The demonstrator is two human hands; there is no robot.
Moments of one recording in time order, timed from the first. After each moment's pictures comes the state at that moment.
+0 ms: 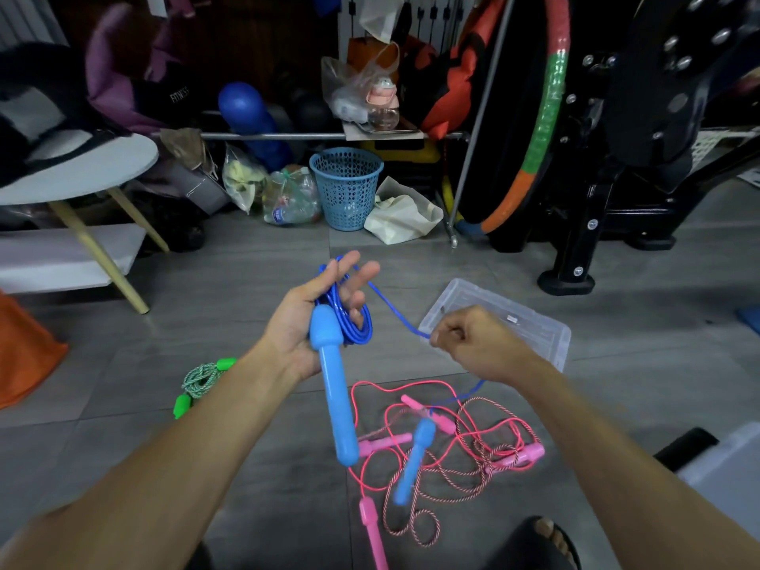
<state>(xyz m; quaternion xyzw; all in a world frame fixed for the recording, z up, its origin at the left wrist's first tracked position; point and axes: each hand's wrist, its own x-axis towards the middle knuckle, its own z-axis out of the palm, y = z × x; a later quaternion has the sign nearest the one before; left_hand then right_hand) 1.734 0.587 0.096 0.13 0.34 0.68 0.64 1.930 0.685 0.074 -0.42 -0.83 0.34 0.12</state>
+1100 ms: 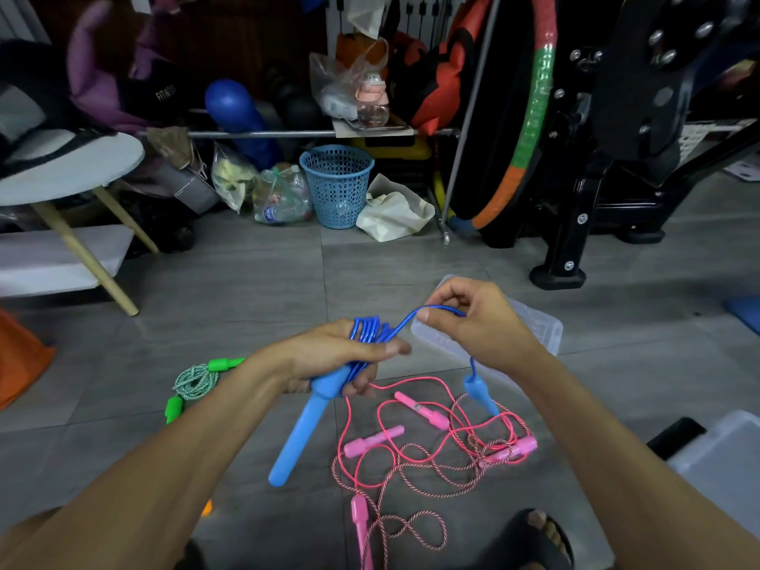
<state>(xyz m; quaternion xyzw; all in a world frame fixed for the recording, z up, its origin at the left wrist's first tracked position) 1.747 0.585 0.074 0.45 0.53 0.32 0.65 1.934 0.679 0.091 -0.38 -0.76 0.44 0.29</state>
